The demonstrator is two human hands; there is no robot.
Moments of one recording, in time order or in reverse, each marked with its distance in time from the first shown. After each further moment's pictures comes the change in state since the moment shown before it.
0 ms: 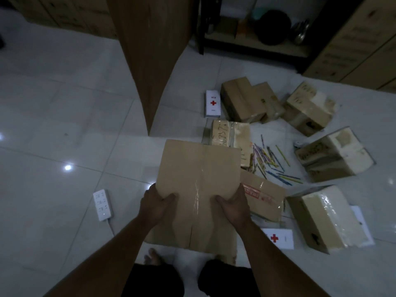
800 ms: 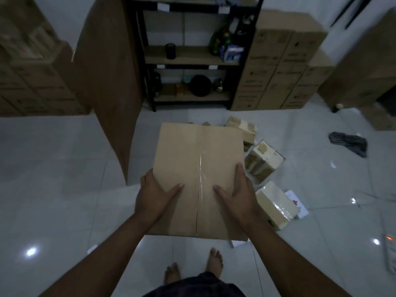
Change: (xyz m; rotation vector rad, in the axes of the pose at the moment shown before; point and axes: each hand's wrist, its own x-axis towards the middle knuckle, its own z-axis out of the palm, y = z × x) left_hand -0.236 0.271 -0.143 0.085 0.064 0.487; right_hand -0.250 -0.148 -0.225 -0.071 0.396 -0.324
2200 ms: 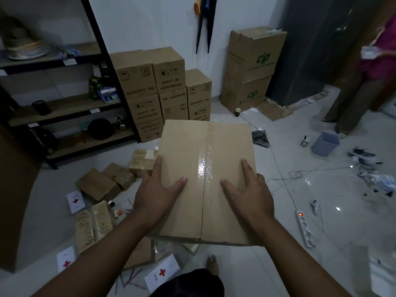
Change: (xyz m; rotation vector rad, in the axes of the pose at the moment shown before) left_hand -0.208 0.460 0.433 0.179 -0.227 0.432; right_hand 0.037 0.366 -0.529 -0.114 0.409 0.212
